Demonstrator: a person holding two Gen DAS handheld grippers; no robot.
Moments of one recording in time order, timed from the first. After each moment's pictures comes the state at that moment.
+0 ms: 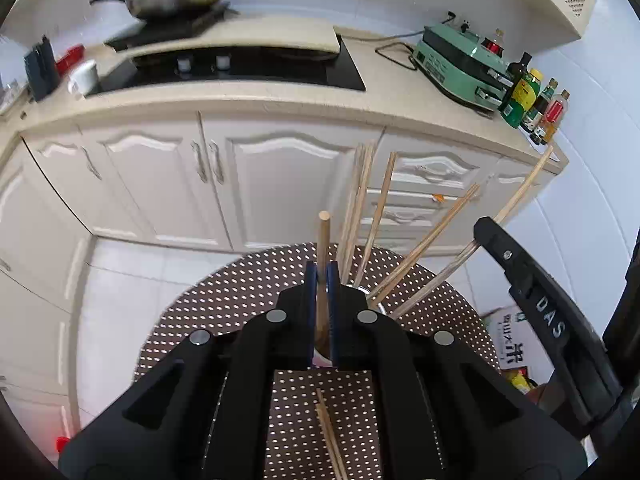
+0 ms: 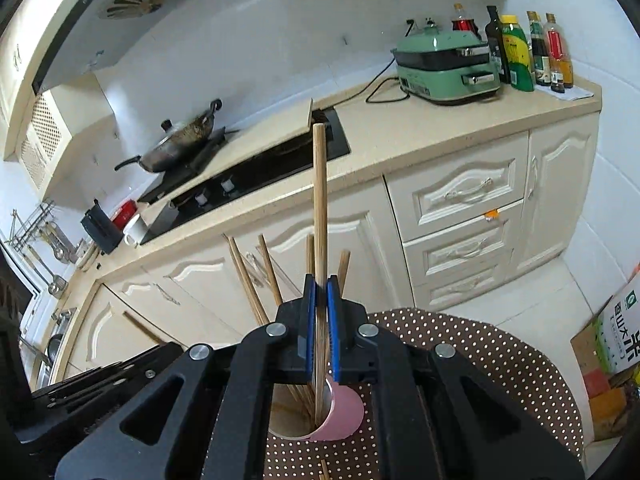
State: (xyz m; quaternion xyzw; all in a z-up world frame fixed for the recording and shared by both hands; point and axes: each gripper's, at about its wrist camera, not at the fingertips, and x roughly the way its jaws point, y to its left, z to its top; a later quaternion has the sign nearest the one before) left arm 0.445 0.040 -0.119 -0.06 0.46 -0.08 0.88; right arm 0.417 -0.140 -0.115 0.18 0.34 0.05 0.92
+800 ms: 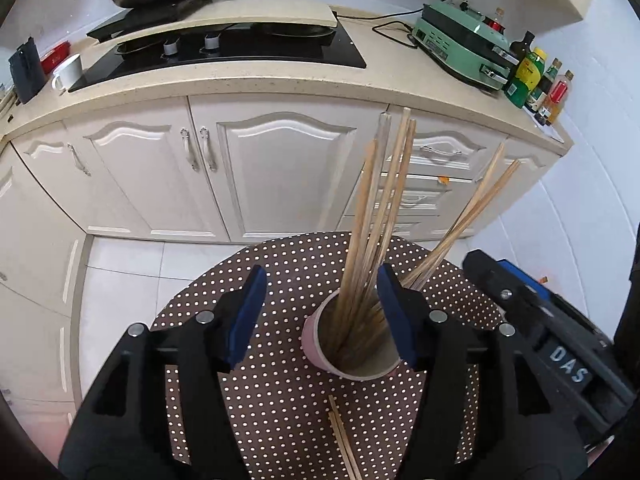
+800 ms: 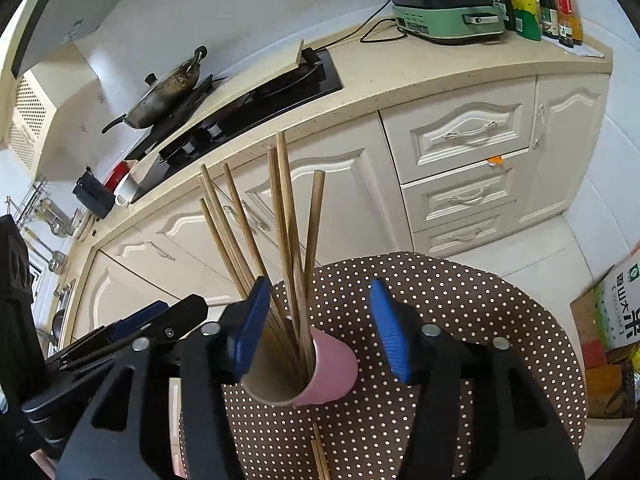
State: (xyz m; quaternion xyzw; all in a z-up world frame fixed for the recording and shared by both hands) left arm 0.461 0.039 -0.149 -0.04 0.48 -0.08 0.87; right arm 0.422 -0.144 -0.143 0.18 0.43 0.07 0.88
